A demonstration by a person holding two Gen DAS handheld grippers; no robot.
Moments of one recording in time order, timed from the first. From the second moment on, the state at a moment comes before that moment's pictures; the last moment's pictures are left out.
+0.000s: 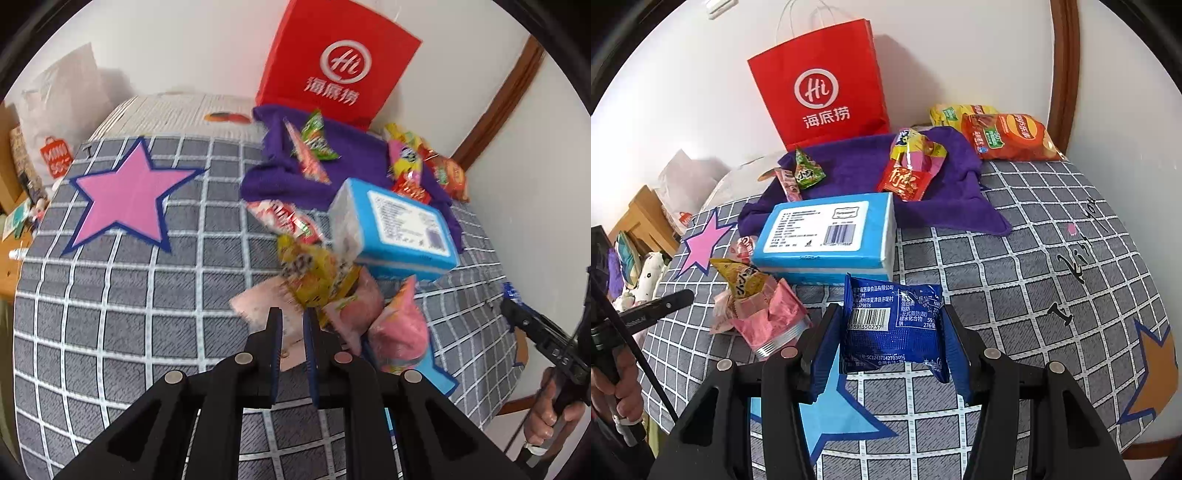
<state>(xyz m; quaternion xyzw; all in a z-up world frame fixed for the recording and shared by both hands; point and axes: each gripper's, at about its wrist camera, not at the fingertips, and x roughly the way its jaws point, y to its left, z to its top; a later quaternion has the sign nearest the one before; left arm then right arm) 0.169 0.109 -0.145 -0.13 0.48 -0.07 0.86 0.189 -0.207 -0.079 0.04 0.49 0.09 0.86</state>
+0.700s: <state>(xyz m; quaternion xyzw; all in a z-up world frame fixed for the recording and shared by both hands) 0.204 0.078 -0.196 -0.06 0.52 -0.01 0.85 0.200 -0.217 -0.112 0.05 0.52 0.08 0.85</state>
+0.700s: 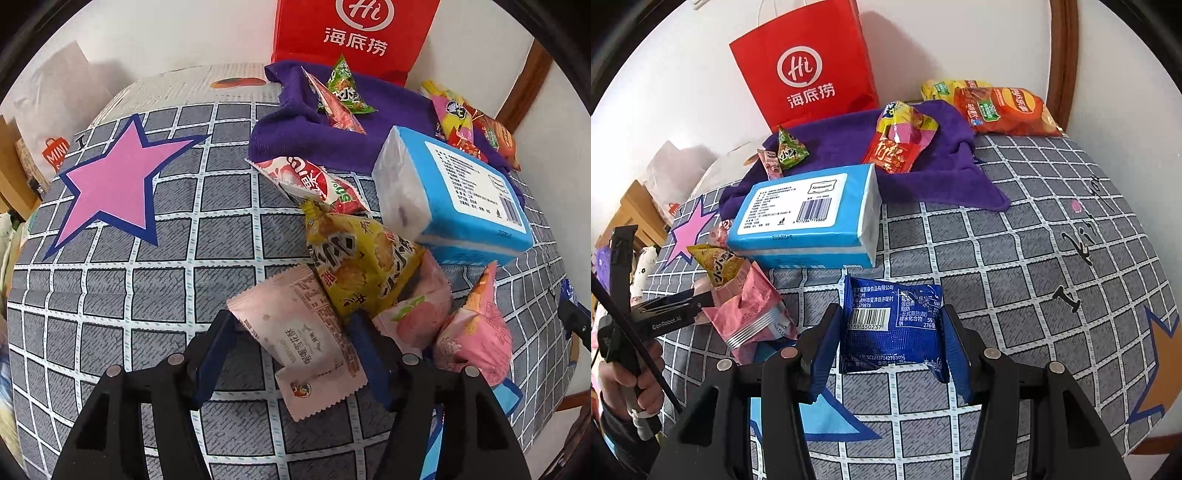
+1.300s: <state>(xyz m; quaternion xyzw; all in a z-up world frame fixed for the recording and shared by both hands) 0.169 0.094 -0.125 -0.07 0.46 -0.04 0.88 0.190 -0.199 -0.070 0.03 0.49 0.11 0.87</state>
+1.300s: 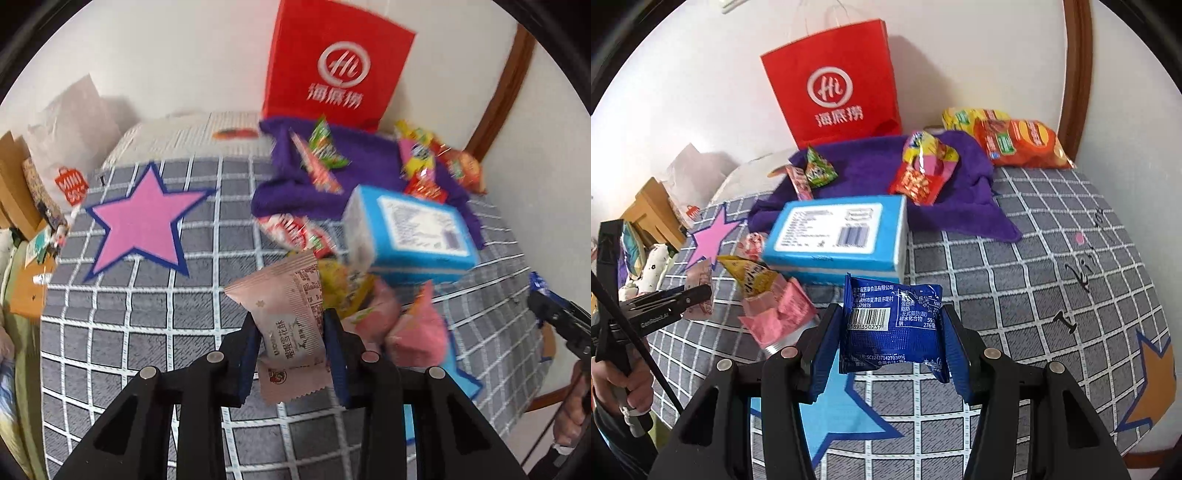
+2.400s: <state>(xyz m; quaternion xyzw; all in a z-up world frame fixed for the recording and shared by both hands) 0.266 0.044 -0.035 -0.05 0.38 -0.11 0.92 0.292 -0.158 -0.003 0.00 0.41 0.15 0.90</state>
